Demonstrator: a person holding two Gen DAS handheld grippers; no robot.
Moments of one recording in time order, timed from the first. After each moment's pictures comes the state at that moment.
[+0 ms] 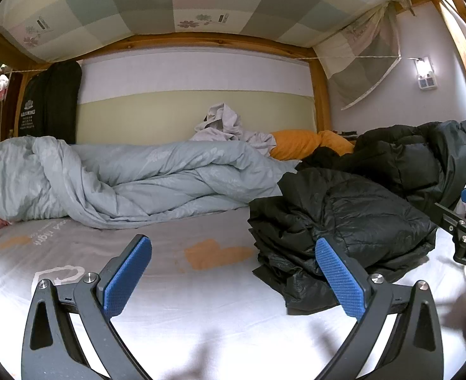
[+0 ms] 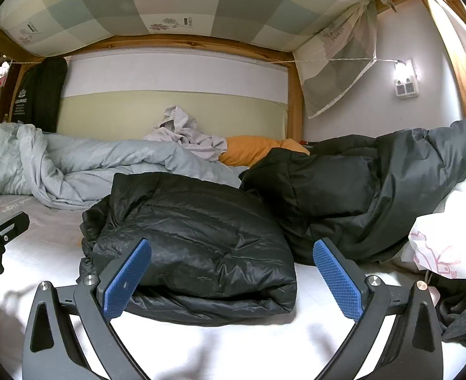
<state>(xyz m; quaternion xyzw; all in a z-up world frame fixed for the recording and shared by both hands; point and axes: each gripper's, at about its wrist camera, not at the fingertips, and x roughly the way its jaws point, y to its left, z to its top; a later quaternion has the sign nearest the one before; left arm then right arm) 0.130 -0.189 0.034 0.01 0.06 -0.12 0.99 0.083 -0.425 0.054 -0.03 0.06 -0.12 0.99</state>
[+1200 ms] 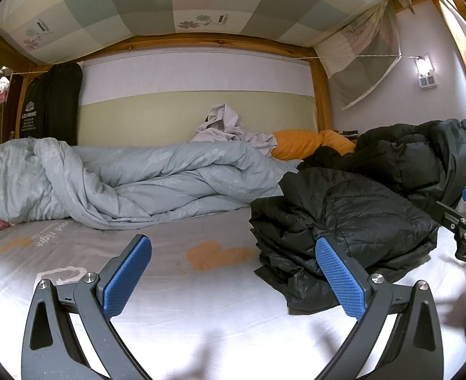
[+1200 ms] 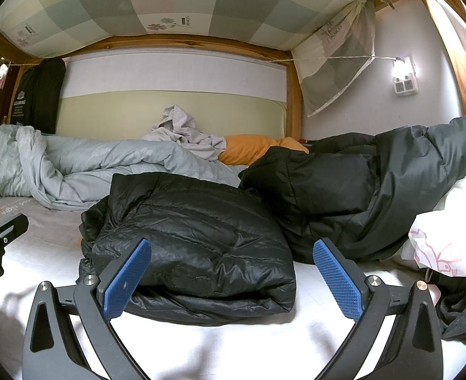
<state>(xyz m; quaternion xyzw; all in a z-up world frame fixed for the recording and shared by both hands) 0.129 -0.184 0.035 0.01 0.06 -0.12 0.99 0.084 -0.427 0.054 -0.03 0.06 -0.12 0.99</state>
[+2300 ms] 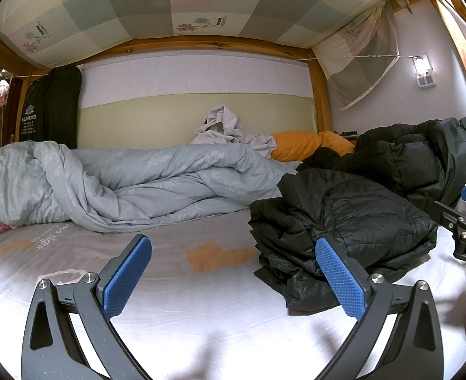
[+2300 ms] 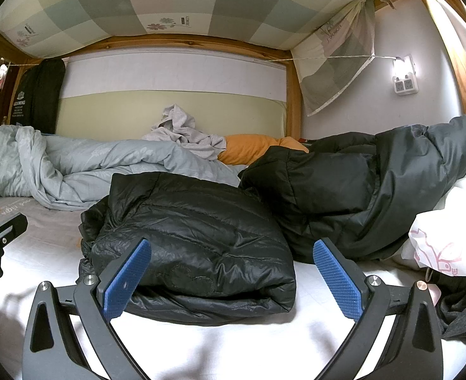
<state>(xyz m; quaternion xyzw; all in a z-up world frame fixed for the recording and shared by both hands) 0.129 -0.183 0.034 0.02 0.06 -0.12 0.99 0.084 -0.426 0.054 -0.03 0.06 -0.12 0.99</state>
